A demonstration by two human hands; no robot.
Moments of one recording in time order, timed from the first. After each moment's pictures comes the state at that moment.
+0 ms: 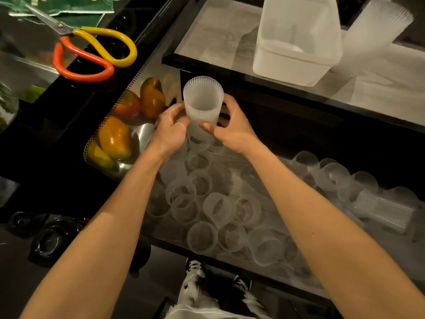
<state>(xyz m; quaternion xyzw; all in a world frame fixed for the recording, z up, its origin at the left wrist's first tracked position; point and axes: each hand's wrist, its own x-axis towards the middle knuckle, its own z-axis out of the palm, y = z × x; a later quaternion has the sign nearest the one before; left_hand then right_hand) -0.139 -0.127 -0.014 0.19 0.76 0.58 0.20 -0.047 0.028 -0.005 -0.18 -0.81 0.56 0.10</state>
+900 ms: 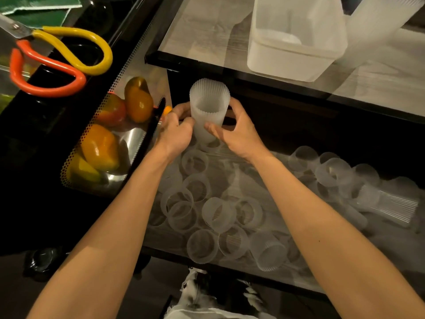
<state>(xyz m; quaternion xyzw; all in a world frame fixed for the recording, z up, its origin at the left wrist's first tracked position) -0.153 -0.094 -0.035 0.18 0.75 0.58 0.27 -0.044 0.048 -0.028 -0.23 -0.78 0.57 0.12</state>
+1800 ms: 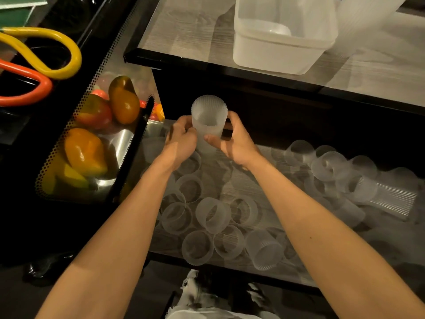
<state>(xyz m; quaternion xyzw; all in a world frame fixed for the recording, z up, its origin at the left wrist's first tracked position) -0.142 -0.069 -0.072 0.16 0.79 0.50 0.32 -0.028 0.064 -0.062 -0.29 -0.76 0.58 0.06</state>
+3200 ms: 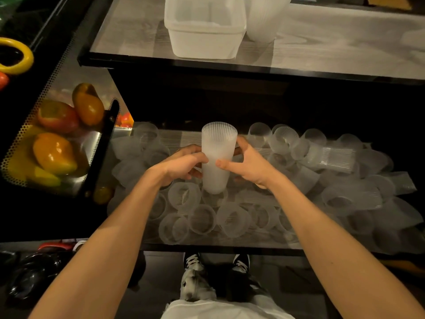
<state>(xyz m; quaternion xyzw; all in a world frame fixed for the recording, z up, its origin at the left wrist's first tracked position) -0.031 -0.071 -0.039 0.28 0.74 0.32 0.53 0.142 0.072 -0.050 -0.32 -0.74 0.59 0.03</state>
